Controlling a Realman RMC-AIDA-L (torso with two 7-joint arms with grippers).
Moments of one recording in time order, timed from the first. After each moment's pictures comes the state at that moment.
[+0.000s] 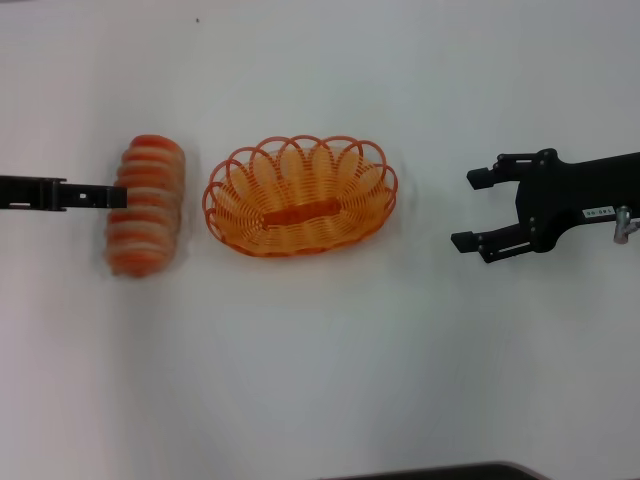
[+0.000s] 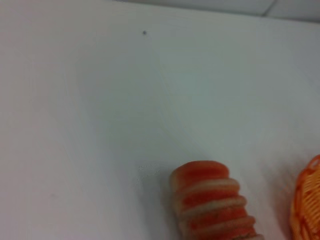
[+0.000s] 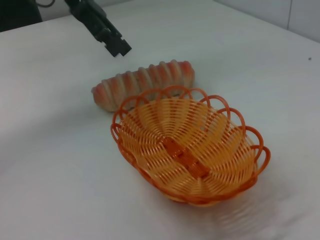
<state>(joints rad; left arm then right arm) -0.48 -2.13 0.82 1.13 2.44 1.47 -2.33 0.41 2.09 -0.77 -0.91 -2.23 -1.56 1.39</state>
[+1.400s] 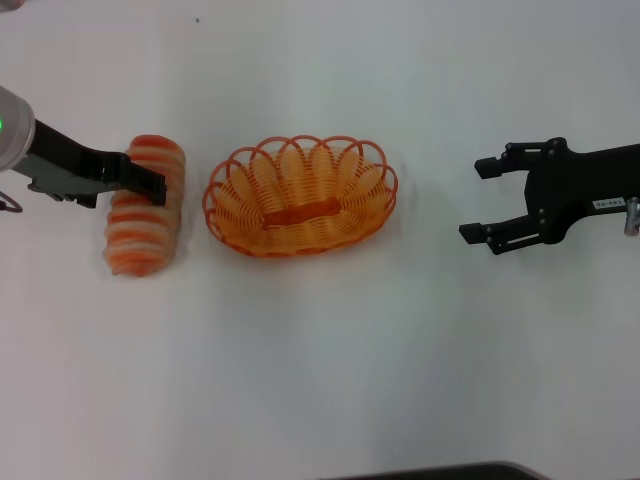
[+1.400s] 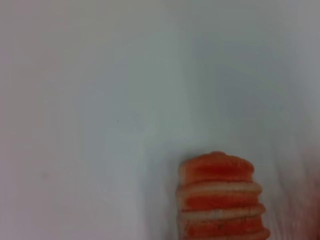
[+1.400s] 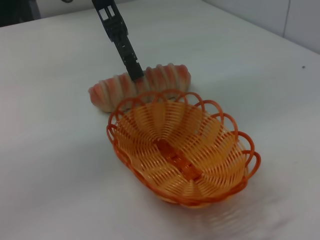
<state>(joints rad) -0.75 -2.16 0.99 1.06 2.81 1.47 -2.85 0.40 2.09 -0.76 -0.96 -2.23 -1.58 1.39</state>
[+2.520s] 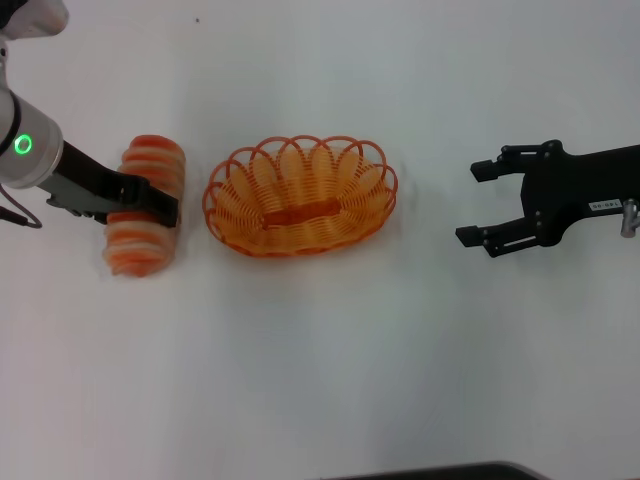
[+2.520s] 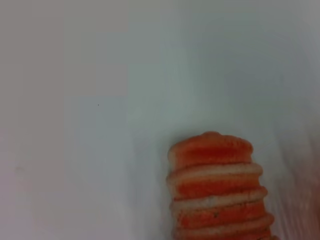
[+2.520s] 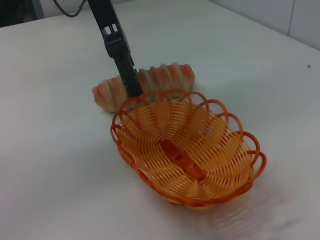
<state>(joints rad) -0.76 -2.16 1.07 0.98 2.82 1.42 -2.84 0.40 2.09 -0.77 -0.95 -2.23 -1.58 1.39</state>
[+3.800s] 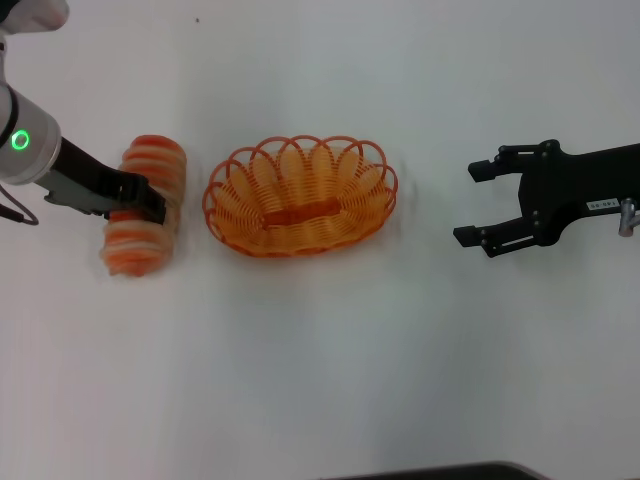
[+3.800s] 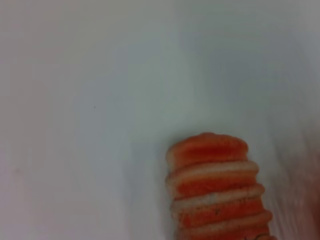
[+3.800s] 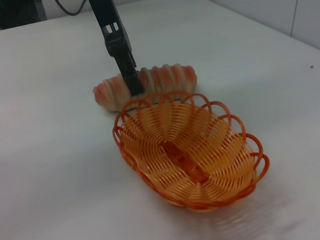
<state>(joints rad) -0.77 -2.16 1.08 0.99 2.82 1.44 -2.83 0.41 2.09 -0.77 -0.95 -2.24 -1.58 1.40</state>
